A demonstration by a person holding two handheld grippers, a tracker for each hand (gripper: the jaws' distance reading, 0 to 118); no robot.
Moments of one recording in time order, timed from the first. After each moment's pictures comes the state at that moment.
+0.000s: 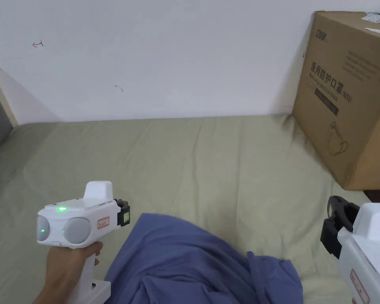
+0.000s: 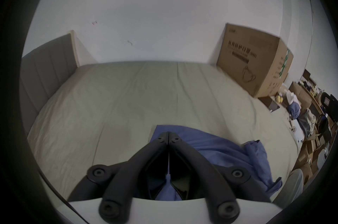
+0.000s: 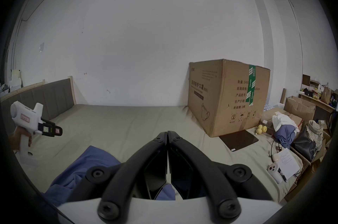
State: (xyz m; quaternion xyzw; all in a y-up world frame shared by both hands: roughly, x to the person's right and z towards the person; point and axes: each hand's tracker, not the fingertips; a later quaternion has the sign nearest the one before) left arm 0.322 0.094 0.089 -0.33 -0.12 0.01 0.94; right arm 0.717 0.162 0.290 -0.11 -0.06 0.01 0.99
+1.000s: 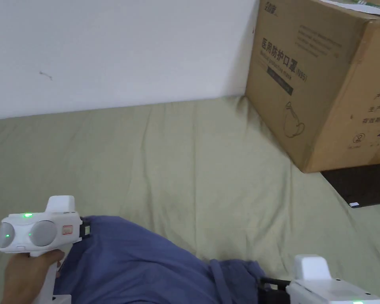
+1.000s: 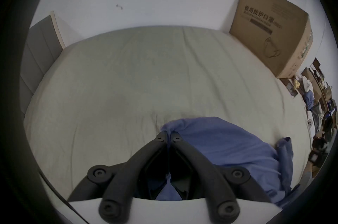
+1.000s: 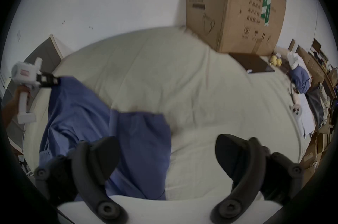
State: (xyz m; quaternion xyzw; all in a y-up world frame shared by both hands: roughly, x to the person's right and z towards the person) left arm 0.357 0.015 -0.018 -0.42 -0.11 -0.02 0.90; right arm 0.764 0.001 0.225 -0.43 -0.06 -0.06 0.90
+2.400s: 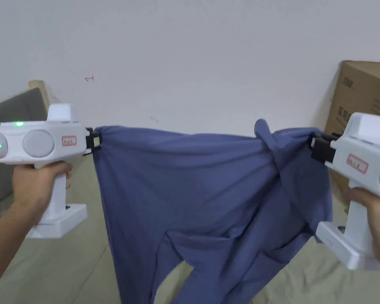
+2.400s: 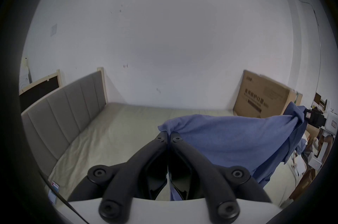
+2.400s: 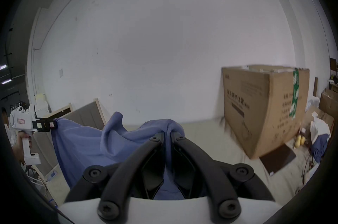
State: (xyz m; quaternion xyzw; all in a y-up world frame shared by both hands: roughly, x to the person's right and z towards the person) left arm 0.219 0.318 0.104 -0.17 -0.03 0.04 0.98; right arm 0.730 0.302 0.160 -0.09 0.08 -0.07 0.99
